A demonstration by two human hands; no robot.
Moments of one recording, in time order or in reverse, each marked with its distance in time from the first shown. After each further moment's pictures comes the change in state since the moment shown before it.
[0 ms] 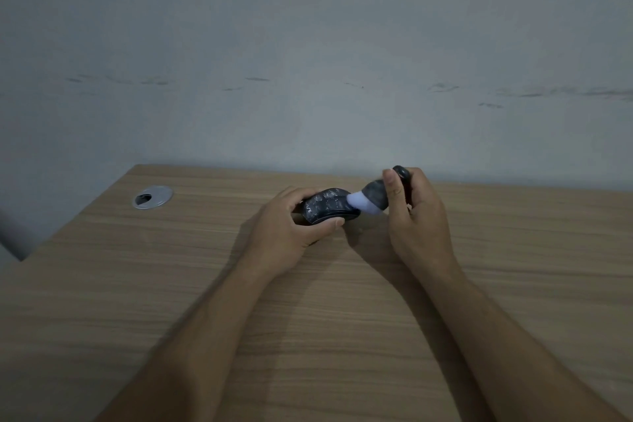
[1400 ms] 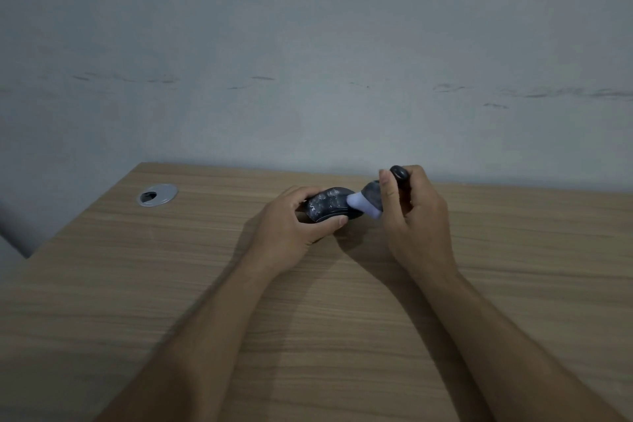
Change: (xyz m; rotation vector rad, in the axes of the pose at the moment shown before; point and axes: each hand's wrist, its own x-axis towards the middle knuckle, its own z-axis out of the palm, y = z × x) left_hand 0.001 -0.003 -0.001 -0.013 -0.013 -0.048; right_hand -0.006 -0.010 0.005 -0.084 0.029 -0.106
